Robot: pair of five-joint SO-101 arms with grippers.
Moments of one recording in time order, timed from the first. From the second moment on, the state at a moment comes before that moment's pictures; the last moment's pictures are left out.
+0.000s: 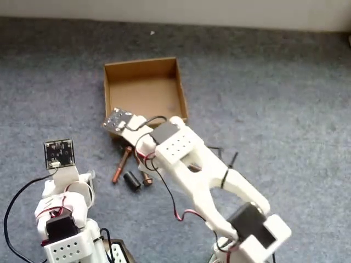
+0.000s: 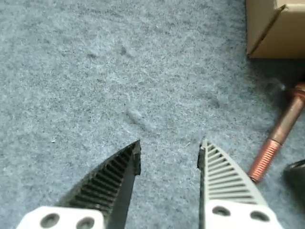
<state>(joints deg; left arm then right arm) -26.2 -104.0 92.5 70.5 -4.0 -47.4 0.9 14.8 71.7 25.1</state>
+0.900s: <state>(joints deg) -26.2 -104.0 92.5 70.5 -4.4 -47.7 18.5 8.0 64.2 32.2</state>
